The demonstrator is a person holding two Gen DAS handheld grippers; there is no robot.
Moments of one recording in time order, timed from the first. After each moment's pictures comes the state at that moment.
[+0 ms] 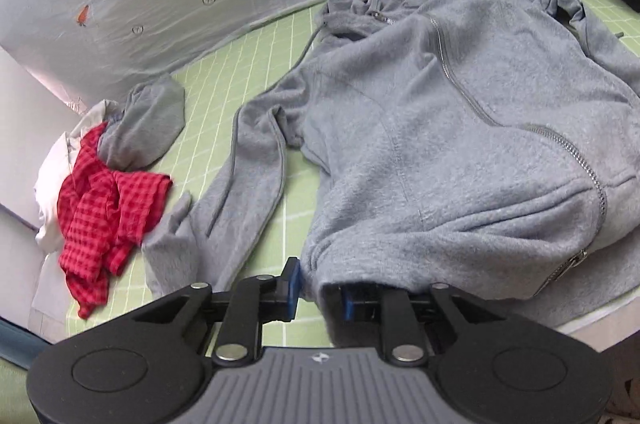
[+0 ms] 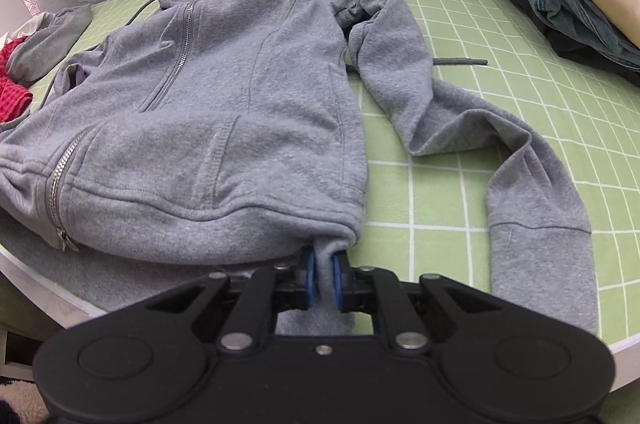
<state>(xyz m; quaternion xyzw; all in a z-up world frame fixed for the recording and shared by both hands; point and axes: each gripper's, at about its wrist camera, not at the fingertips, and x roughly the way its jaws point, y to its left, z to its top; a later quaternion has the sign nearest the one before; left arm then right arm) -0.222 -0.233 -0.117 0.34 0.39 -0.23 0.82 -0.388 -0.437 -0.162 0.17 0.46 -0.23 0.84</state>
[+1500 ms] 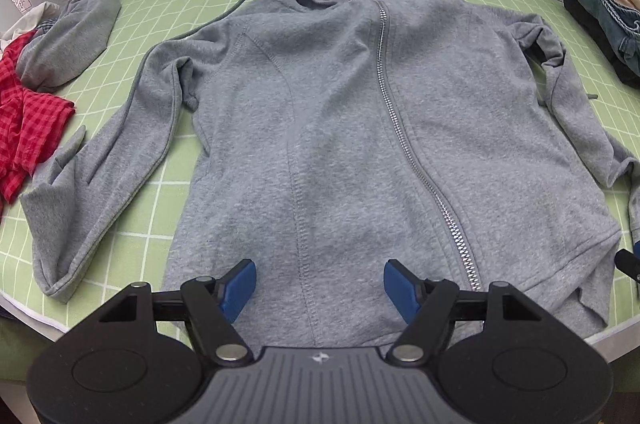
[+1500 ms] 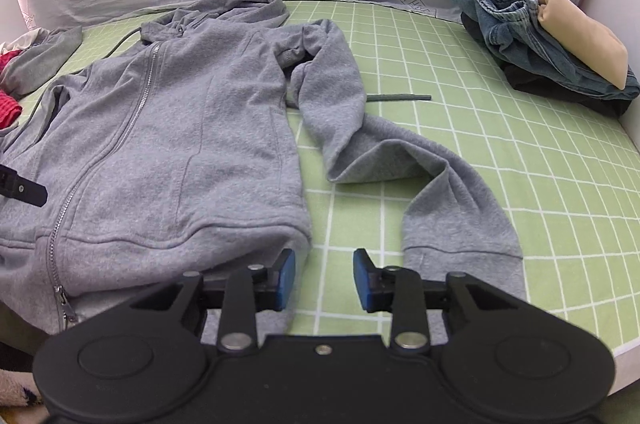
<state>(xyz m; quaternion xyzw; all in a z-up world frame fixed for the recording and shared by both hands) -0.203 -0.271 -0.129 0.21 0.52 -0.27 0.79 -0.423 -0.434 -0.148 0.12 0.40 -0.26 0.87</state>
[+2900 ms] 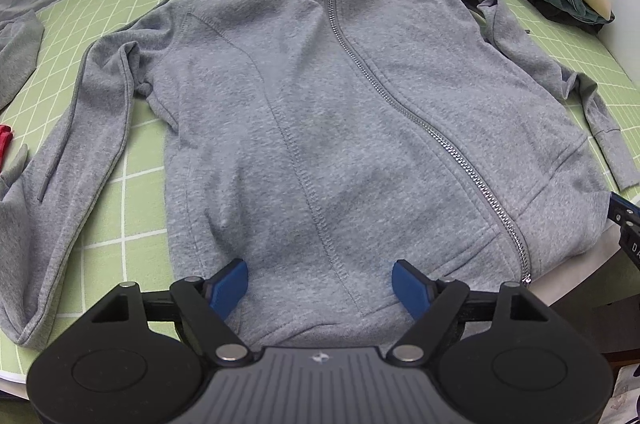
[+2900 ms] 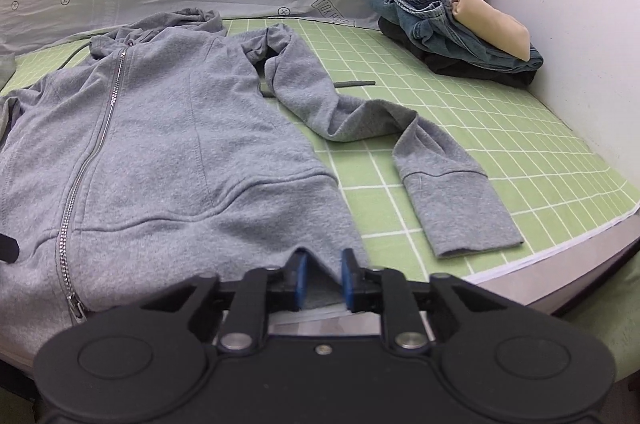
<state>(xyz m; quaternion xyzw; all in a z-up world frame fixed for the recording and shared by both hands) -0.188 -0.228 -0.154 0.23 0.49 -0.41 0.73 -0.422 -0.353 -0.166 0.11 0.35 -0.43 0.82</state>
